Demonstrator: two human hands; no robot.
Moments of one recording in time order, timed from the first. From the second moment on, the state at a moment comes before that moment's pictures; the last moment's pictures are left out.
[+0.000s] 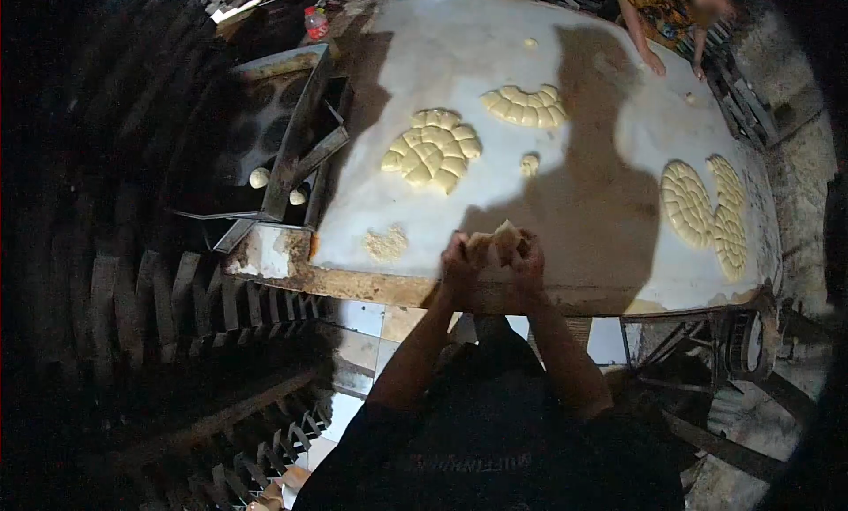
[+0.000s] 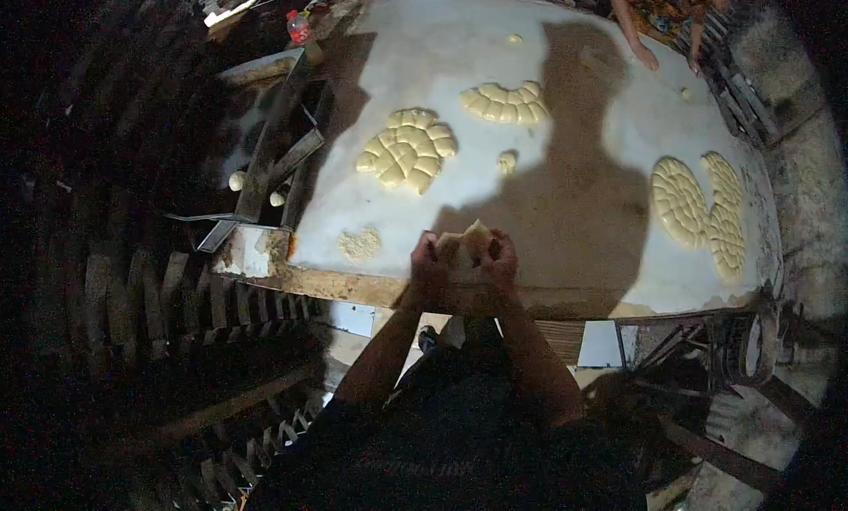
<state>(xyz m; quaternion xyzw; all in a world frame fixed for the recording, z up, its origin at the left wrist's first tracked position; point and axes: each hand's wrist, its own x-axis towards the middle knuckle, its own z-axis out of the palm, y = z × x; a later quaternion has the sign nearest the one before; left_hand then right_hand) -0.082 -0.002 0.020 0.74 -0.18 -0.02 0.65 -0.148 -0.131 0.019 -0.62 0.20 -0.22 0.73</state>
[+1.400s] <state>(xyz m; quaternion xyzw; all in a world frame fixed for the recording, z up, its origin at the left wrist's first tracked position) -0.019 -0.084 -0.040 0.76 -0.09 -0.18 0.62 -0.125 -0.348 0.038 -0.96 0.08 0.01 0.26</state>
